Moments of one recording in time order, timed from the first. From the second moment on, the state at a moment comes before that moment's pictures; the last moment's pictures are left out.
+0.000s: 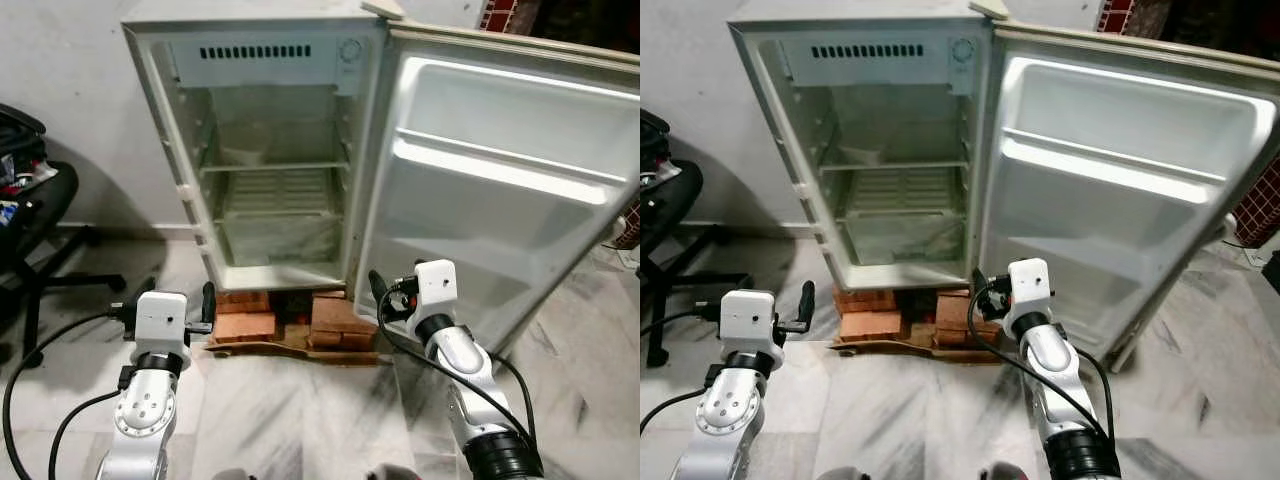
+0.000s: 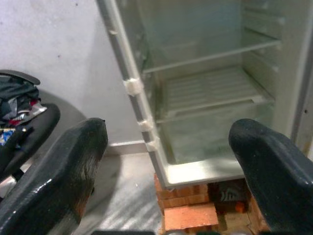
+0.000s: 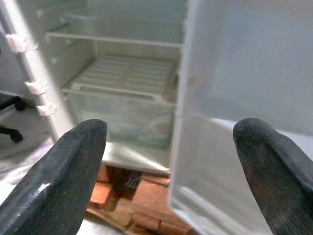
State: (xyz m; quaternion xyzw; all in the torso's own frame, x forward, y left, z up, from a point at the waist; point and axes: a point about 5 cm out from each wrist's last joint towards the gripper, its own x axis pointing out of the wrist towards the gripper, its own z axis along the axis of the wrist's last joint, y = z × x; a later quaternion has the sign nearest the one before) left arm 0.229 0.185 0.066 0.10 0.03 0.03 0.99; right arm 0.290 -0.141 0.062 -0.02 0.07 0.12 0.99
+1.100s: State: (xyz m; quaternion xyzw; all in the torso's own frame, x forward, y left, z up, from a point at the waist) left arm 0.234 0.175 0.068 0.09 0.02 0.02 1.00; right arm 0.285 -0.159 0.054 -0.01 0.09 0.14 0.99
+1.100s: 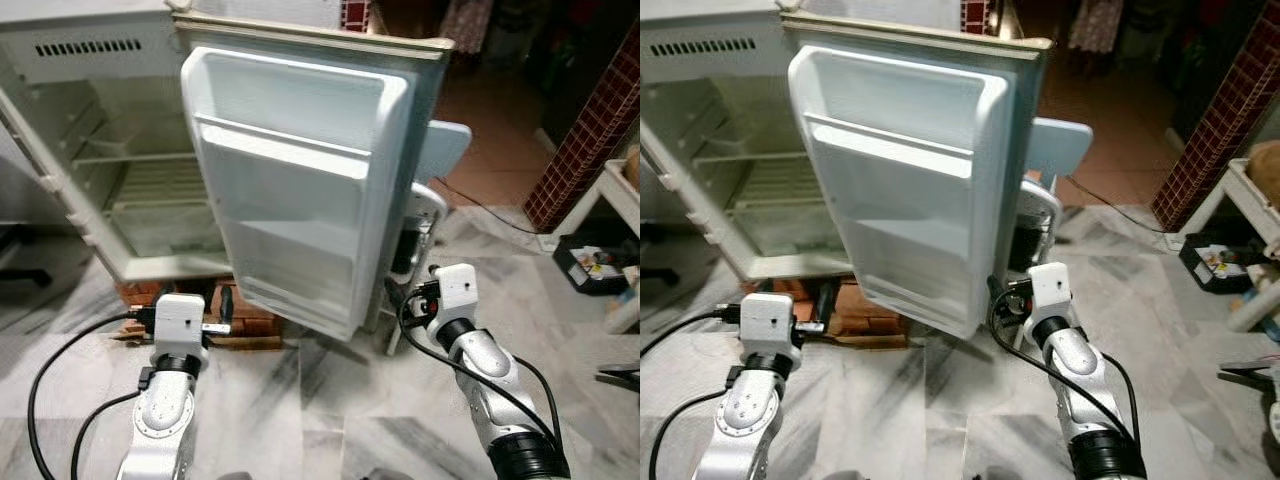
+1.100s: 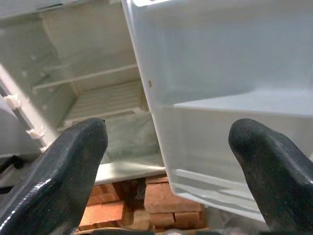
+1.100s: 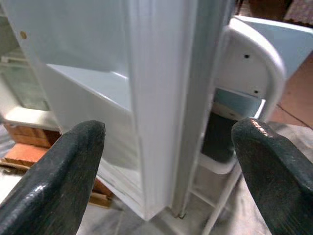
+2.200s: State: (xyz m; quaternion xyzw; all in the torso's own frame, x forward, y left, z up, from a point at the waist) left arm 0.221 0.165 0.058 0.08 0.04 0.00 1.00; right arm 0.290 -0.181 0.058 -0.03 0.07 0.08 0.99
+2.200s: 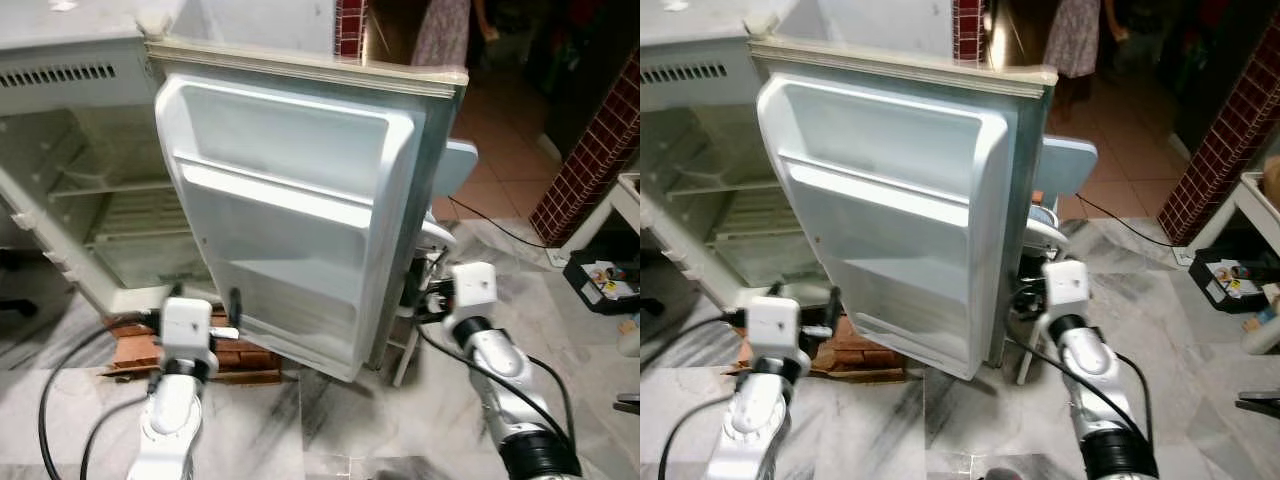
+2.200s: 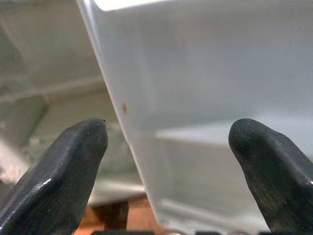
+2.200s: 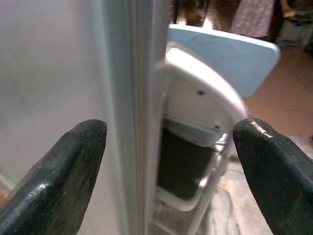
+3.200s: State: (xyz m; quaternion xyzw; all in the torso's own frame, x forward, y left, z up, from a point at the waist) left arm 0.175 0.175 0.033 0.09 0.12 0.03 0.99; right arm 0.285 -0.114 0.101 0.22 0.08 0.36 0.90
